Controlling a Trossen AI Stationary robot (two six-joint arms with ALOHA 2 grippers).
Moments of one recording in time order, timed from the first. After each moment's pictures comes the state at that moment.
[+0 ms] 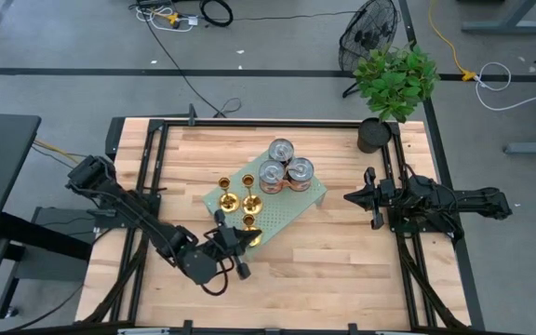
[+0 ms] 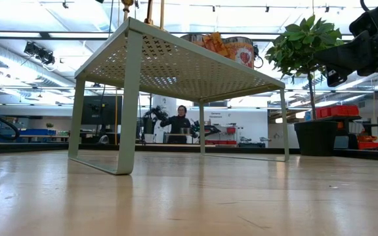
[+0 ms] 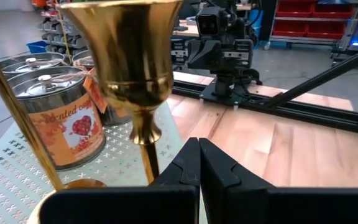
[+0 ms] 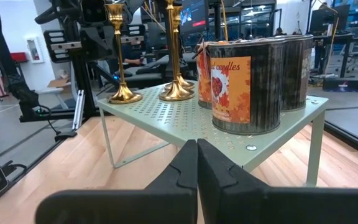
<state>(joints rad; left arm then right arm) -0.64 1.58 1.04 0.15 -1.09 -0.38 0.01 0.00 0.02 0.01 -0.02 0.07</state>
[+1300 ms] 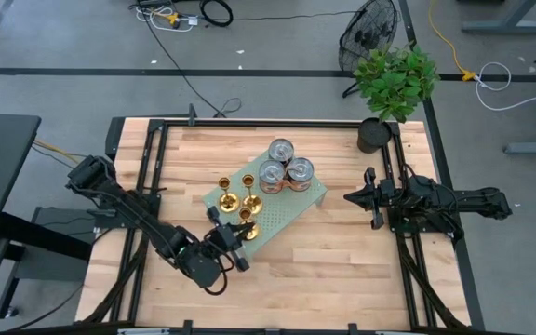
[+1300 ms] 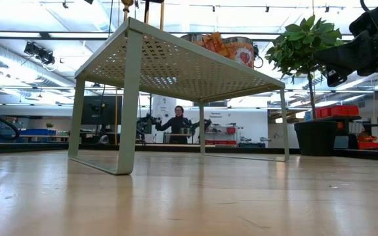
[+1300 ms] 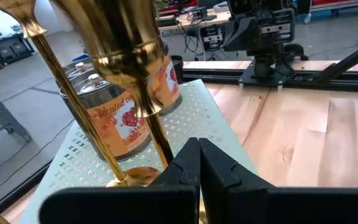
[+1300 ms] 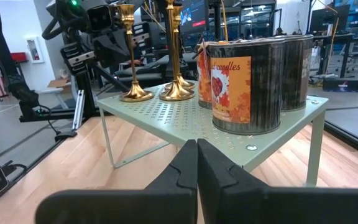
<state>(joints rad) -0.64 1.58 1.05 -0.03 -1.21 -0.37 0.01 0.00 0.02 0.01 -0.02 0.07</state>
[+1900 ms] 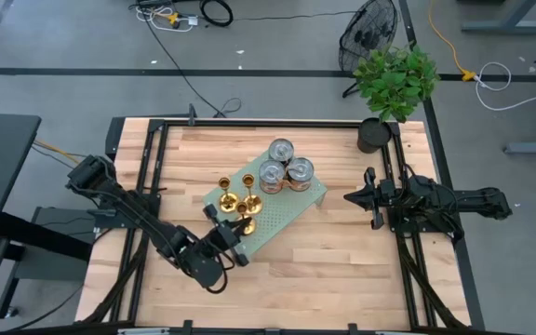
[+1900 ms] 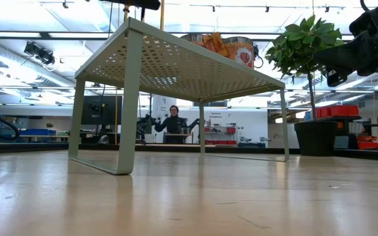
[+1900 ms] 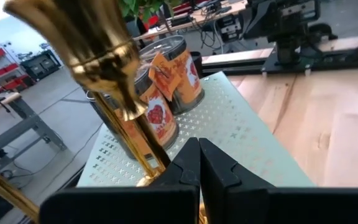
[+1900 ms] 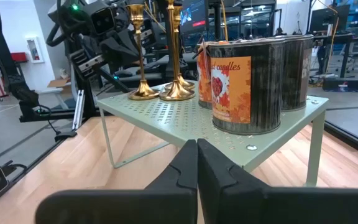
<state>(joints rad) -0.63 1.58 1.05 -0.11 -1.28 -0.33 0.01 0.00 0.02 0.01 -0.02 0.07</state>
